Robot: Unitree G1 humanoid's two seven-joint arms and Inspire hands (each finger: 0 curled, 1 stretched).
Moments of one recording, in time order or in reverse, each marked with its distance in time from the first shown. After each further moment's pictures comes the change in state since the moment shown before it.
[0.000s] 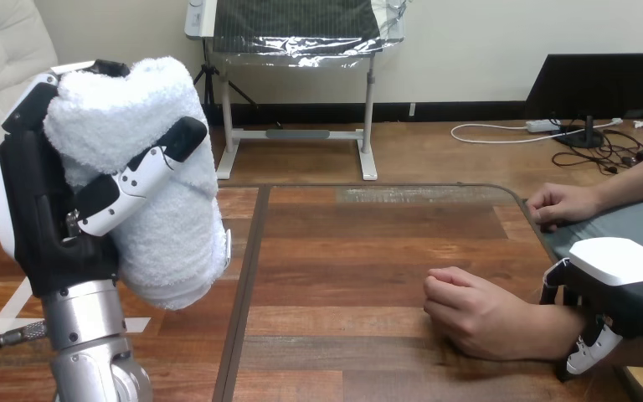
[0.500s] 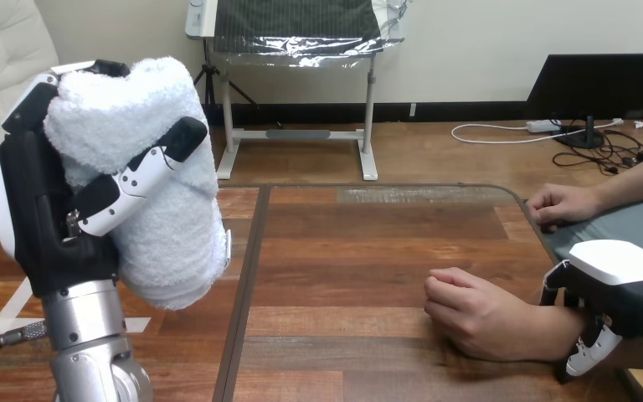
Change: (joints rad) left arm 0.000 -0.001 0.000 0.000 0.002 0.000 0.000; right arm -0.001 0.000 0.002 -0.029 0.031 0.041 0.067
